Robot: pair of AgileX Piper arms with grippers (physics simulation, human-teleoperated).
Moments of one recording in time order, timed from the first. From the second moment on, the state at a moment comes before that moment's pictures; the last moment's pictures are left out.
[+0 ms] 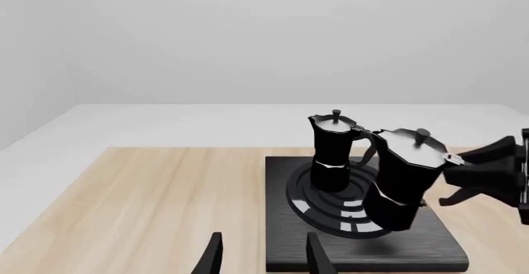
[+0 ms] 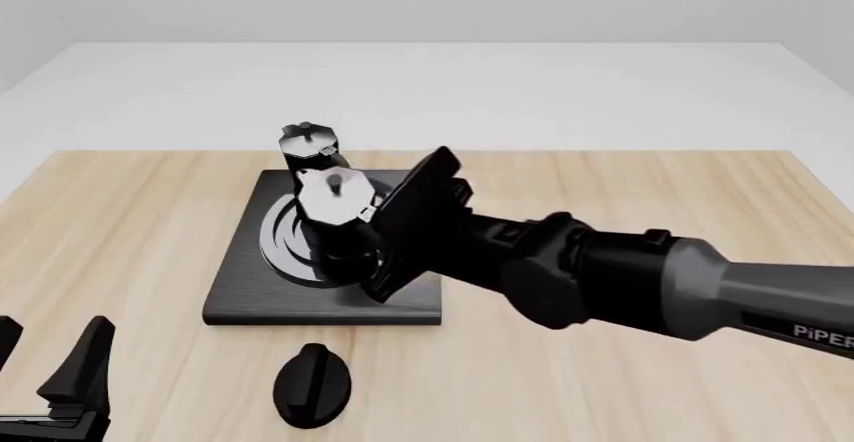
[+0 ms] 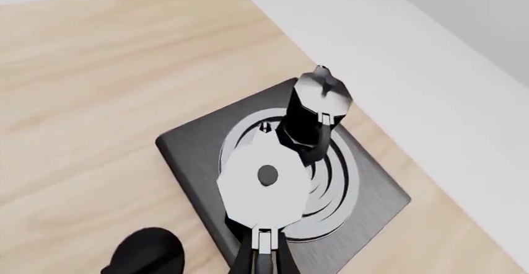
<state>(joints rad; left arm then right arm) 0.00 0.01 0.00 0.00 0.00 0.83 1.63 -1.01 -0.11 -0.22</state>
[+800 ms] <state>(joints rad) 0.00 0.01 0.00 0.00 0.00 0.88 1.69 -1.10 -0.11 -0.21</state>
